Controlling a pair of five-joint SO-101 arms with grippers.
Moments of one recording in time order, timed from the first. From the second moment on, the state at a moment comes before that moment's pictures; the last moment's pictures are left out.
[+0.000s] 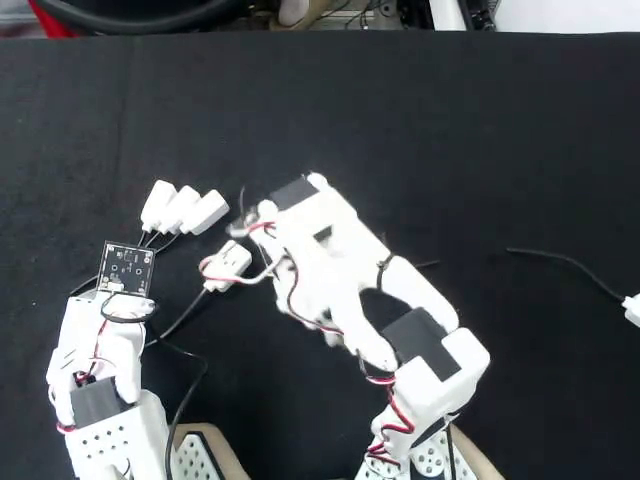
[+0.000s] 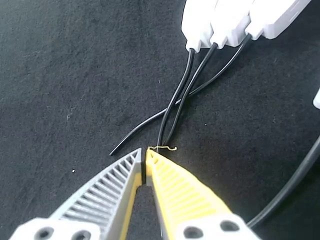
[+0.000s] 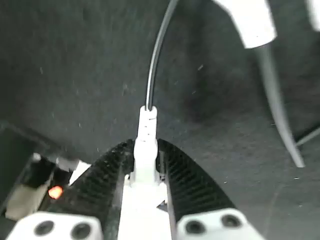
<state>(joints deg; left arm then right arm) -26.0 -104.0 96.3 57.4 -32.5 -33.2 12.4 14.8 97.1 17.2</state>
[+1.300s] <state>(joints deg) -26.0 -104.0 96.3 57.4 -32.5 -33.2 34.9 6.5 98.7 14.5</state>
